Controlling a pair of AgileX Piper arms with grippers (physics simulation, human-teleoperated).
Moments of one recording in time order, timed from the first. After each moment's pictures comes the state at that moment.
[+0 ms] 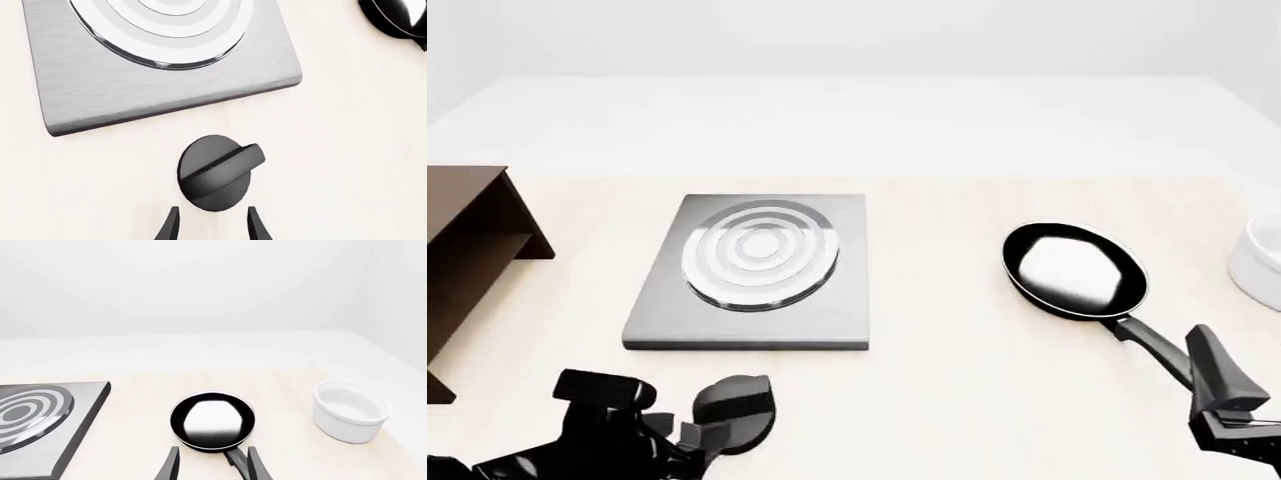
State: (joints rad) left arm -0.58 1.15 -0.11 -0.20 -0.40; right arm -0.06 0.12 0.00 -0.07 0.01
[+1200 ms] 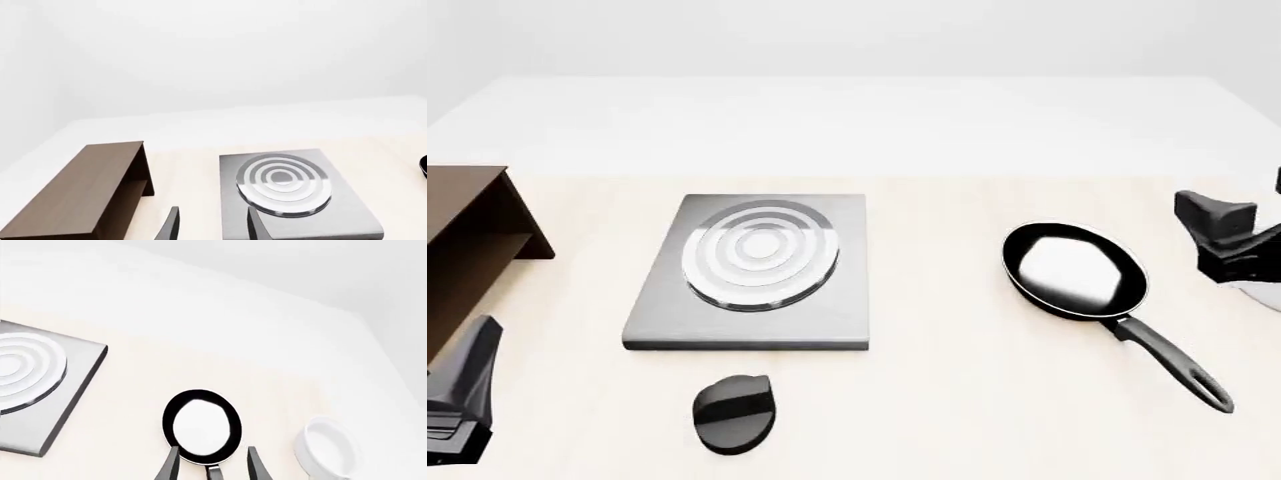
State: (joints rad) left arm -0.01 0.01 -0.11 0.09 0.08; right arm 0.02 0.68 -0.65 0.32 -0.26
